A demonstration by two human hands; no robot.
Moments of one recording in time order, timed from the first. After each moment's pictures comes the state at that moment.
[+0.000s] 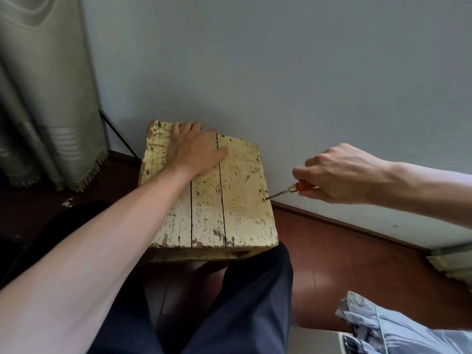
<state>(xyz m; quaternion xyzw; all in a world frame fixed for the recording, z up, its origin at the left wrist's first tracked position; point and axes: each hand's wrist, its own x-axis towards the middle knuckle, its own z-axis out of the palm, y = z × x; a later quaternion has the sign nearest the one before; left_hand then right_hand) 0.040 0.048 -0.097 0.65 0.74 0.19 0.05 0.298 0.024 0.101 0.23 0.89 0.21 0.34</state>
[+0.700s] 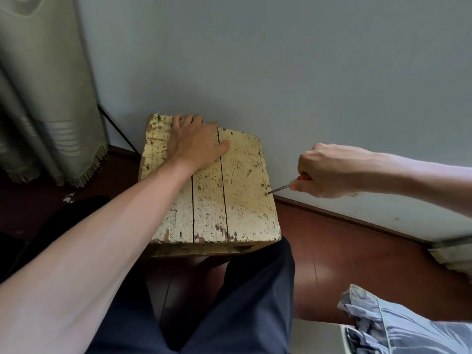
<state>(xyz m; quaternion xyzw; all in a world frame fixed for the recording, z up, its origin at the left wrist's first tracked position) 0.044 0.042 -0.086 0.64 0.74 0.20 0.07 0.282 0.031 0.084 0.41 0.85 0.10 0.33</state>
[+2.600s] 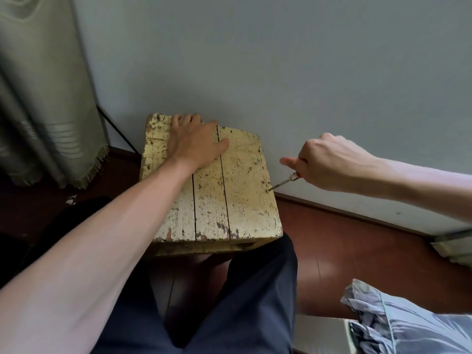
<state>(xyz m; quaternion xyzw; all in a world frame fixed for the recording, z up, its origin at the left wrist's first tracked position) 0.042 0.044 -0.090 0.64 0.74 0.20 0.07 0.289 0.030 0.069 0.46 0.87 0.09 0.16</state>
